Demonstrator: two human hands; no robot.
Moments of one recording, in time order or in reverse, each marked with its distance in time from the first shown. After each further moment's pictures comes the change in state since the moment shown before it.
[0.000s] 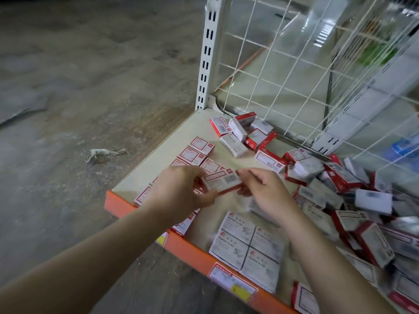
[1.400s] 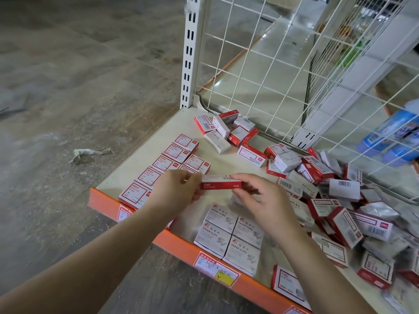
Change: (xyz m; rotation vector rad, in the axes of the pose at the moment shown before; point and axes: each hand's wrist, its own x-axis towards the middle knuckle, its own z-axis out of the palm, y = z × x) left_hand -0.004 0.016 0.021 -0.561 -0.068 -0.379; right_hand -0.047 0.011 -0.019 -0.221 0.113 -0.266
